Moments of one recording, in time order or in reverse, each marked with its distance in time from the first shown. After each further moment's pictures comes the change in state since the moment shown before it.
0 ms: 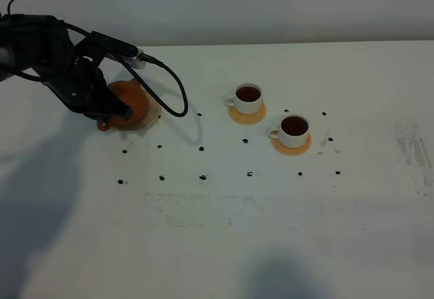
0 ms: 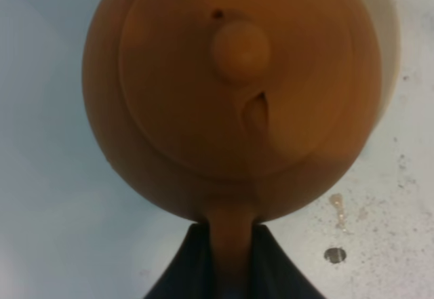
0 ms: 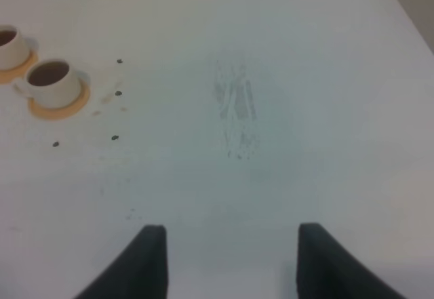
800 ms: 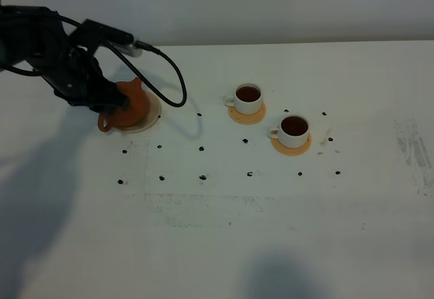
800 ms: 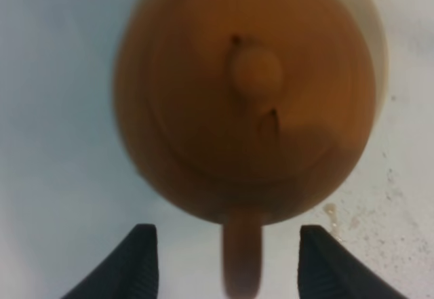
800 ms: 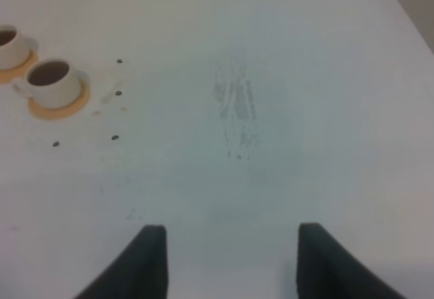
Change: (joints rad) left arm 0.000 -0.061 0.011 0.027 -0.020 -0.037; right arm 0.000 0.000 0.000 0.000 0.000 0.000
